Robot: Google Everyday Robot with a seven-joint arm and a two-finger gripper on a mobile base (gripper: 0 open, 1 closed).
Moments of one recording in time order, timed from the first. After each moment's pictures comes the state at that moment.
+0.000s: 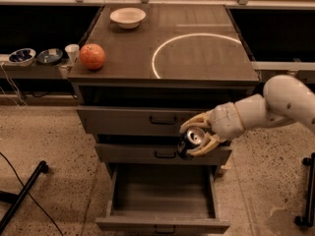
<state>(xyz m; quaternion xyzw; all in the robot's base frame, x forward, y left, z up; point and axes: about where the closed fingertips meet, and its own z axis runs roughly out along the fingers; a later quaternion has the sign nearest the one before) 0.502 -0.098 0.731 -0.72 0.49 0.27 0.41</state>
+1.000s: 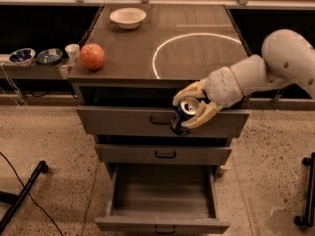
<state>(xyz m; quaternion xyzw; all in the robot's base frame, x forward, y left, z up) 0.529 -0.080 0.816 -0.74 0.47 0.27 0.40</state>
